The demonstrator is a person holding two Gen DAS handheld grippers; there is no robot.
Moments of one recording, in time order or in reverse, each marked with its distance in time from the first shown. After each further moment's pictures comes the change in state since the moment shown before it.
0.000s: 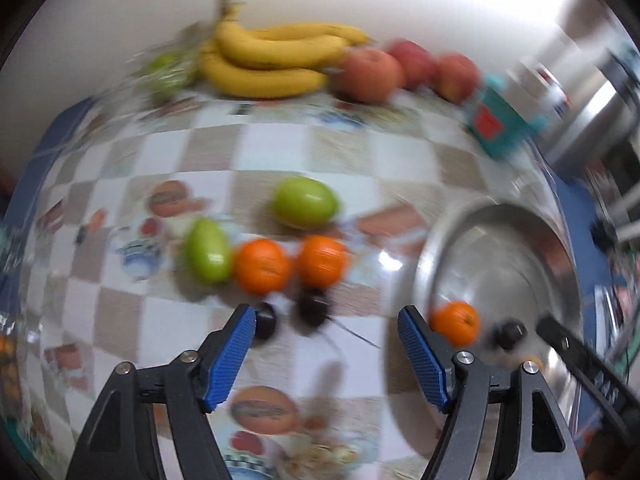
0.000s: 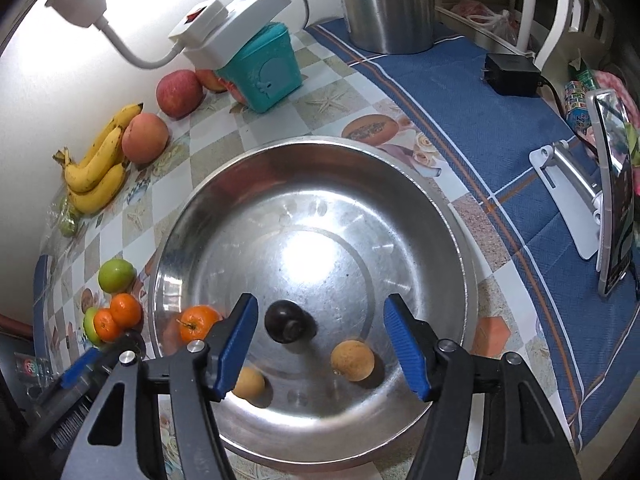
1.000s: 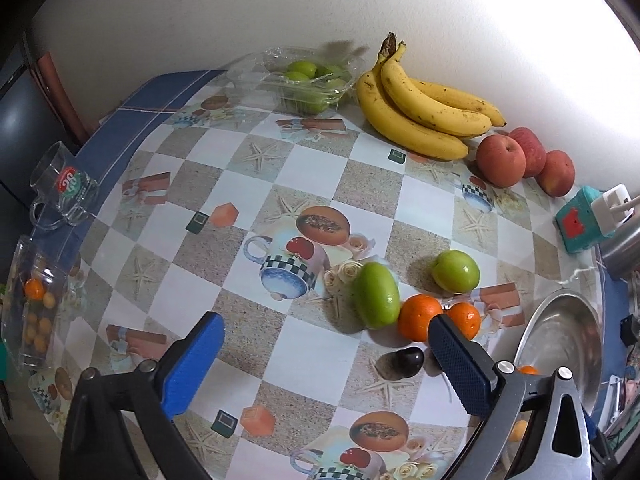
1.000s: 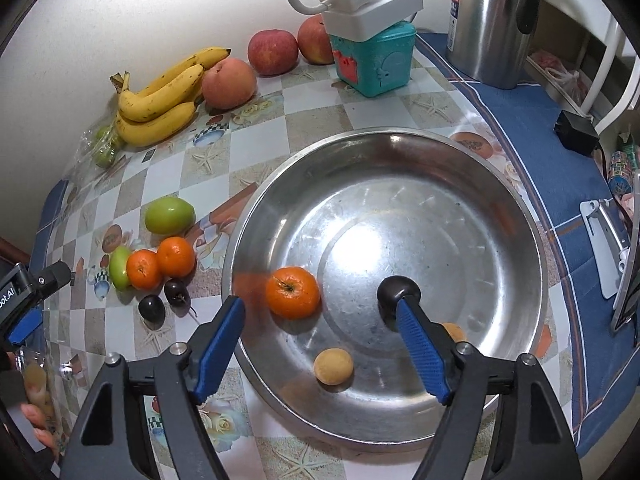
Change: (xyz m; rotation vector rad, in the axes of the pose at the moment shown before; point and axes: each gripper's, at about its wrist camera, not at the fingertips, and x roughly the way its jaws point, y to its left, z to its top) left arm -0.032 0.095 0.014 -0.214 -0.076 0.145; right arm -0.003 0.077 -0.023 -0.235 0.005 0.019
